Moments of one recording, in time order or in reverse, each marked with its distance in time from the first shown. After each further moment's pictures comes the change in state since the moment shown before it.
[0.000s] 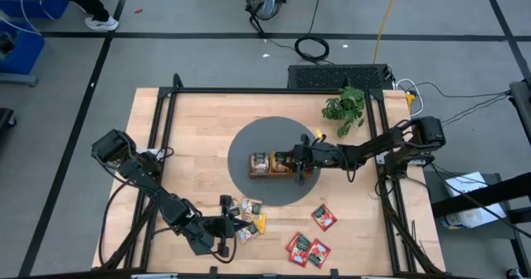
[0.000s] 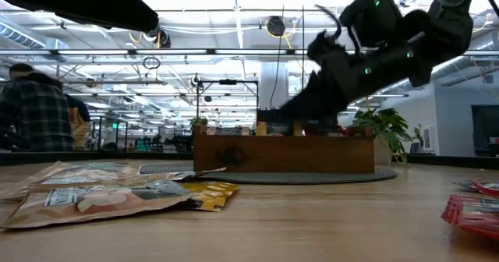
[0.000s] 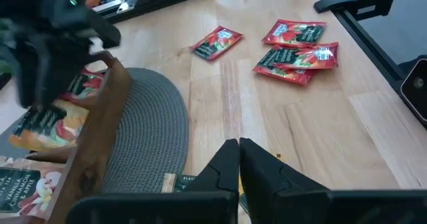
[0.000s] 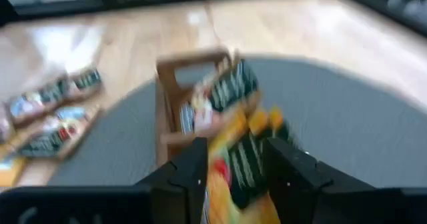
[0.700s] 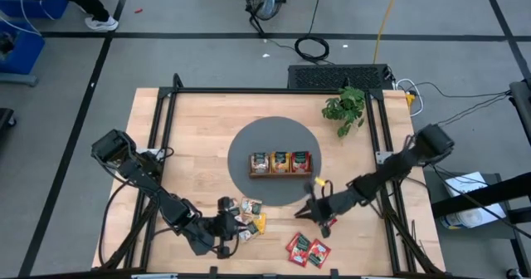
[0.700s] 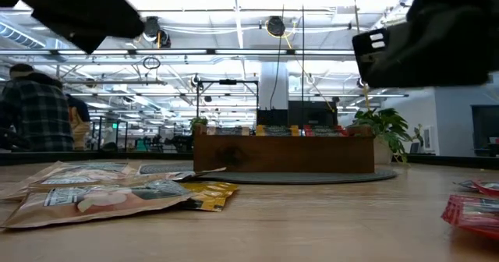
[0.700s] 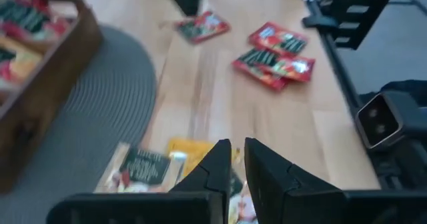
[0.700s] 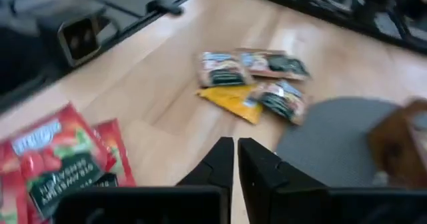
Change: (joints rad) left arm 0.000 0.001 0.000 -0.024 0.088 -0.317; right arm 0.541 -0.008 0.001 -0.064 0.105 -0.242
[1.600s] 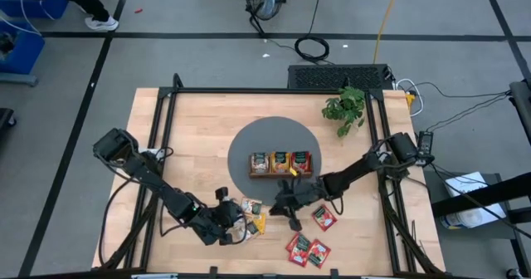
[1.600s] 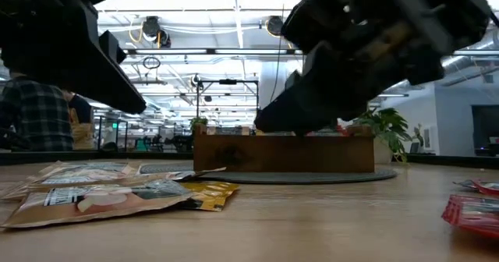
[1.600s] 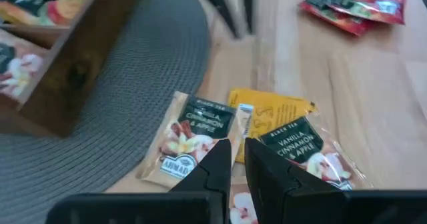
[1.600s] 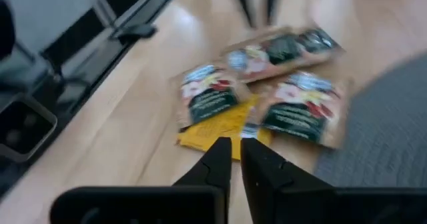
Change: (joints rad) left arm 0.066 0.001 -0.066 -0.114 0.026 -0.050; right arm -0.221 0.309 0.287 -0.002 -0.301 0.375
